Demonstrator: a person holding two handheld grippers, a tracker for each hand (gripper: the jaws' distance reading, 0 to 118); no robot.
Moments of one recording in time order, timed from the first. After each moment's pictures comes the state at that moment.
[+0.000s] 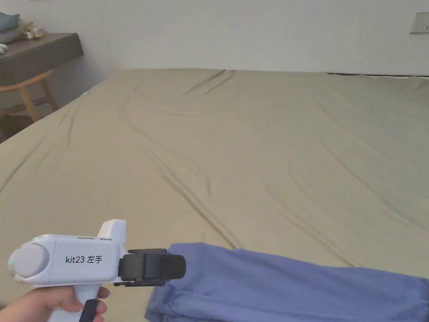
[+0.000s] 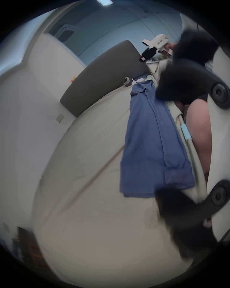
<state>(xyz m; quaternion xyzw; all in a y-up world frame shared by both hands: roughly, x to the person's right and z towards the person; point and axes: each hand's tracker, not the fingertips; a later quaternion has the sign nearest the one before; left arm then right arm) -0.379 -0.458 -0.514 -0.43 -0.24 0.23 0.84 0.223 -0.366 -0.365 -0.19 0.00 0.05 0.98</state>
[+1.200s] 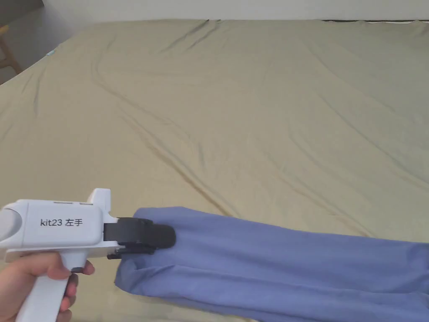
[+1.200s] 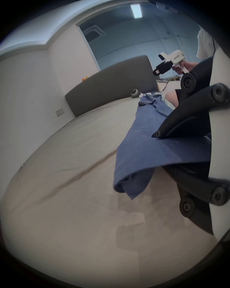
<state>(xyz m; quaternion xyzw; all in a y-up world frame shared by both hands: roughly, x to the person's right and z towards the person) -0.402 -0.450 -0.567 -0.46 -0.26 0.30 0.80 0.183 -0.389 -0.391 -0.21 0.08 0.04 0.97</state>
